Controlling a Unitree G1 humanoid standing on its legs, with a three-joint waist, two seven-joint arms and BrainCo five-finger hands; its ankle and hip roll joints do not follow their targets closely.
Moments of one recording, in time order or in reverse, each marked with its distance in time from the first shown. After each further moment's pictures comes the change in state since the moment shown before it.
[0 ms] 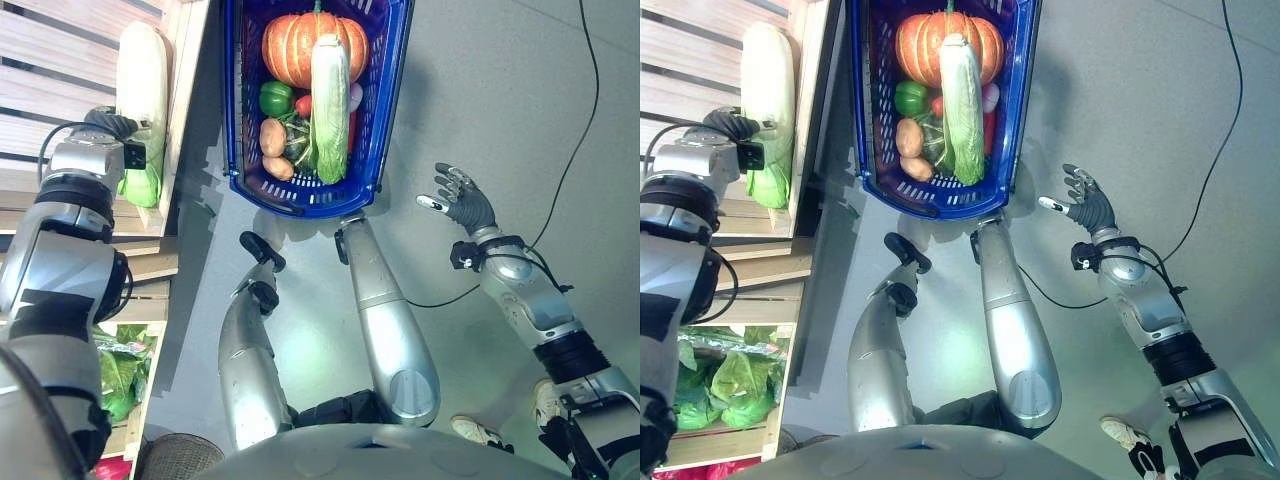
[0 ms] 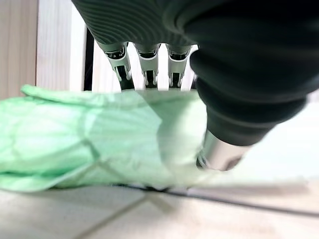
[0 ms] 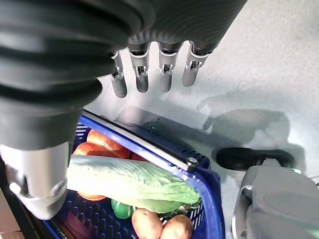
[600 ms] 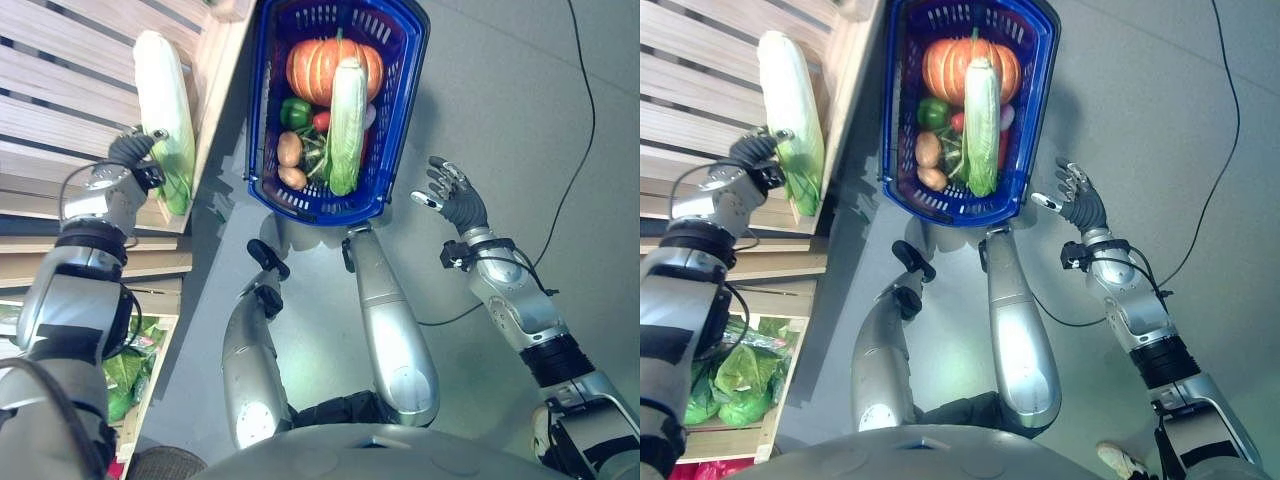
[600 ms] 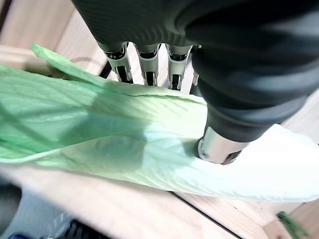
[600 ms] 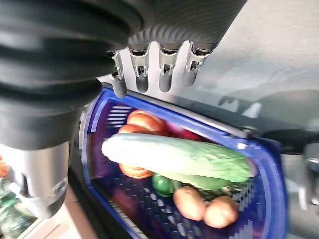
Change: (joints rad) left arm 0.272 -0.075 0.169 -0.178 -0.336 -0.175 -0.028; right arm 0.029 0.051 -0.014 -0.020 -0.025 -0.091 -0.004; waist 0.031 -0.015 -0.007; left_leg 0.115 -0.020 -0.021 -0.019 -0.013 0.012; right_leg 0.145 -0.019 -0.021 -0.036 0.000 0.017
